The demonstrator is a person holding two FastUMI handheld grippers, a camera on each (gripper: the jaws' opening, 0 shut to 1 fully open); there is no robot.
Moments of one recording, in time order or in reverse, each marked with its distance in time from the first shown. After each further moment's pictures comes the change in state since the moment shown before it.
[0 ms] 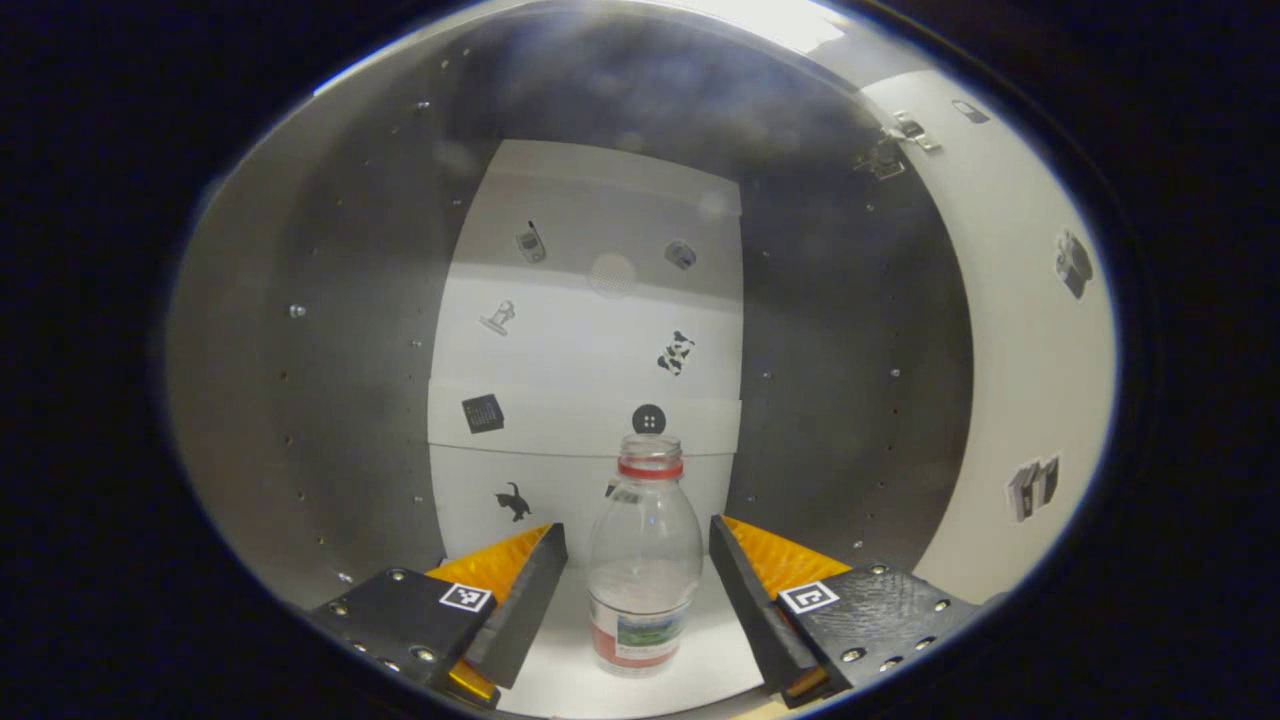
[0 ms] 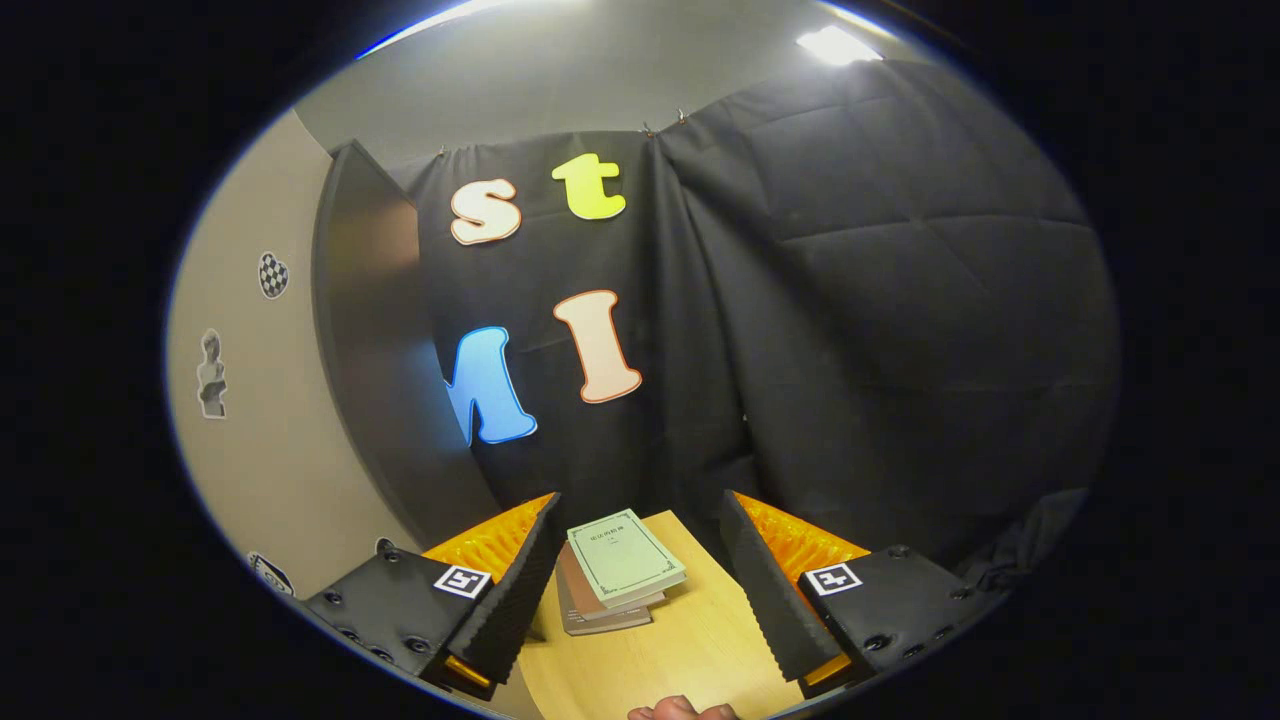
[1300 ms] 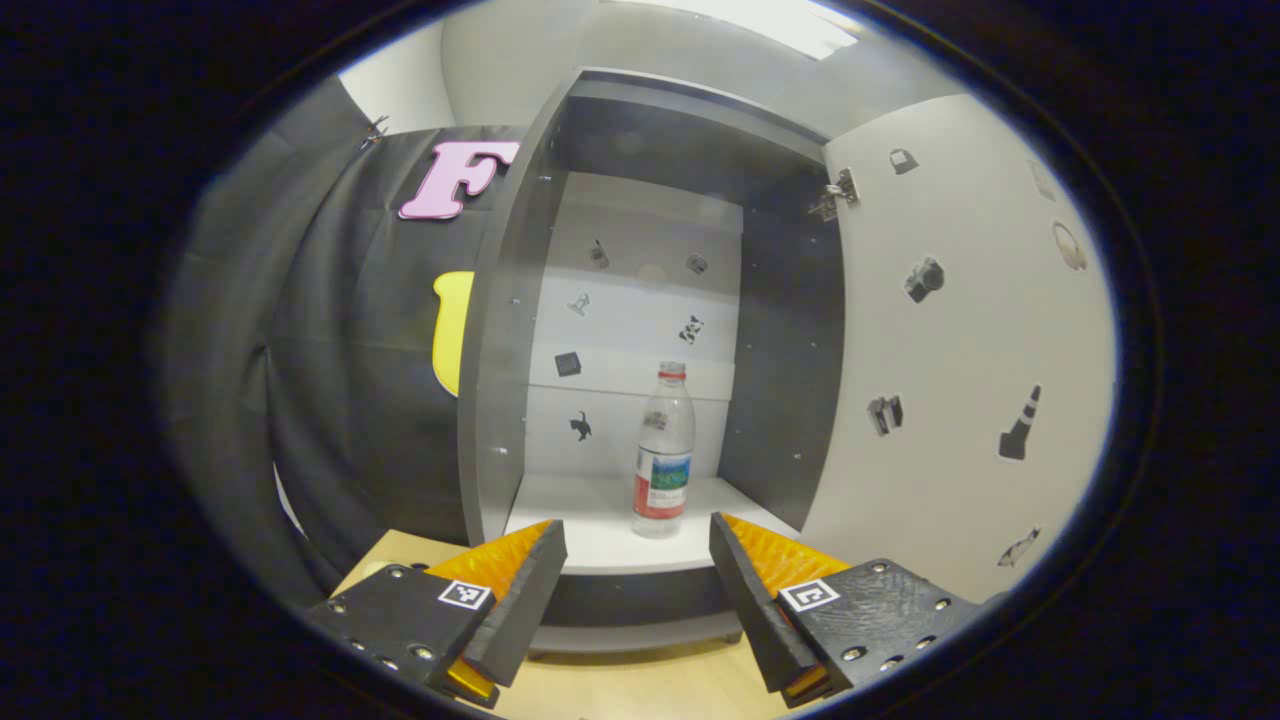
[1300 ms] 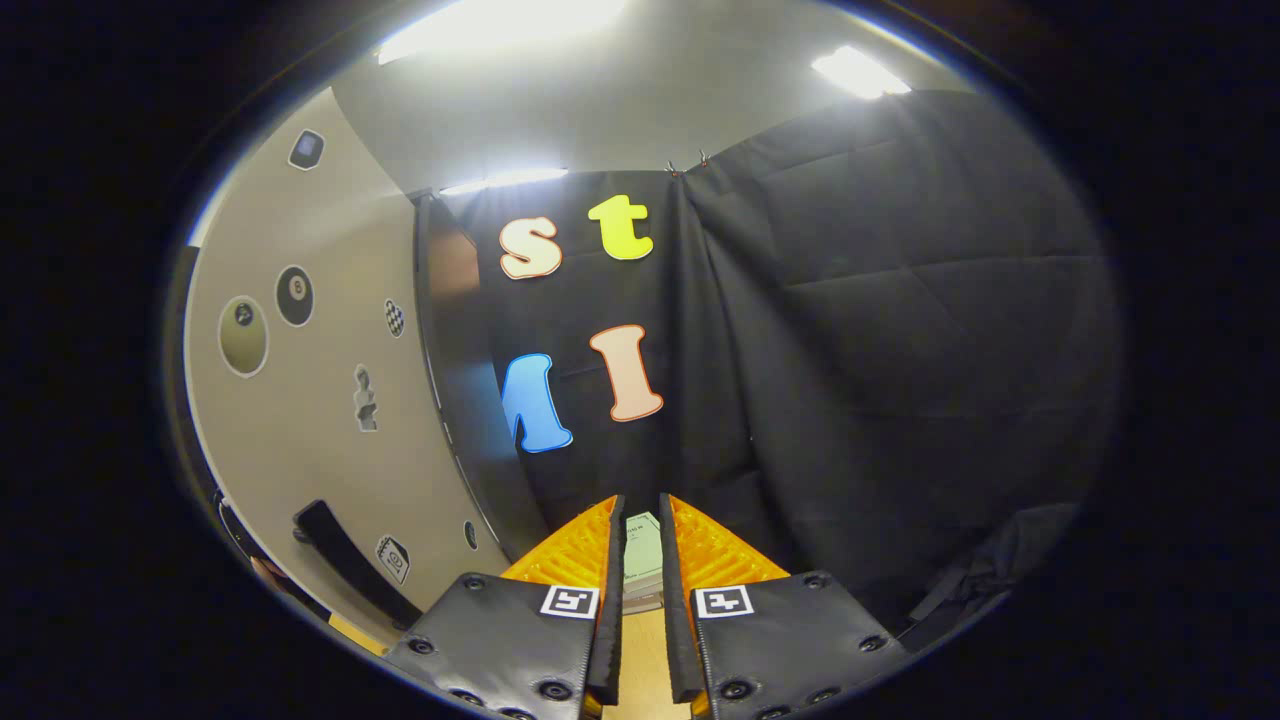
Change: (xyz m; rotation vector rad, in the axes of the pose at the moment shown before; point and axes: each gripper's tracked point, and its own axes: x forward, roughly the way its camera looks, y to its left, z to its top) left arm -0.207 0.012 -0.001 -0.016 0.040 0.107; right arm -0.113 0.024 0.029 -0.013 -0.083 0.064
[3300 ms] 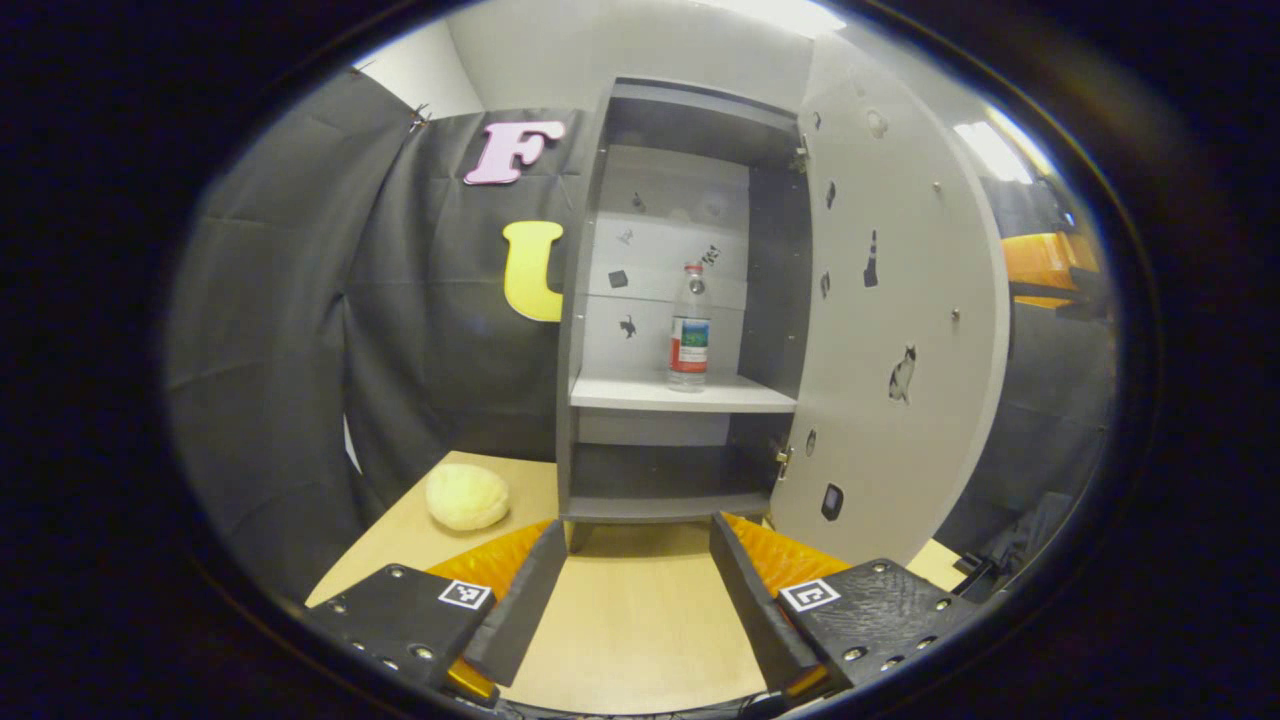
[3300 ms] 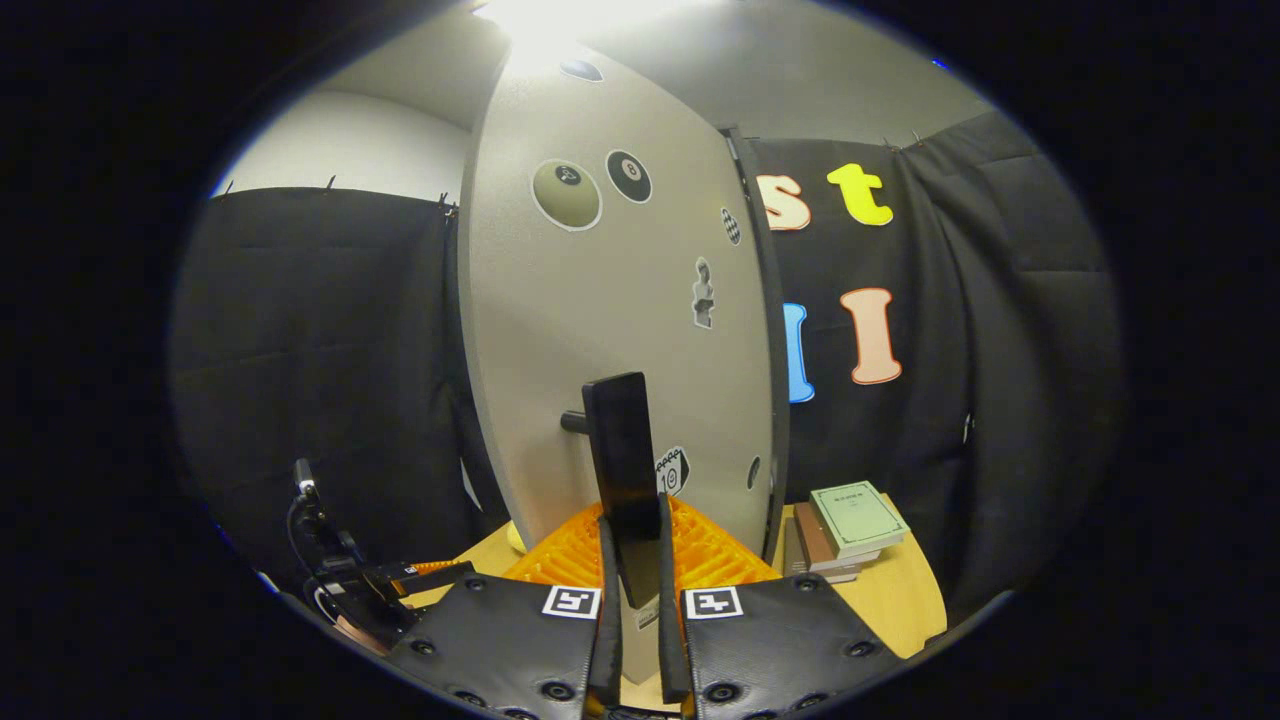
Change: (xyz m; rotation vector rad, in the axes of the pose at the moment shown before) left arm -0.209 -0.011 -0.150 -0.001 0.168 0.093; right arm -0.100 0.241 -0.087 -0.145 0.099 0.529
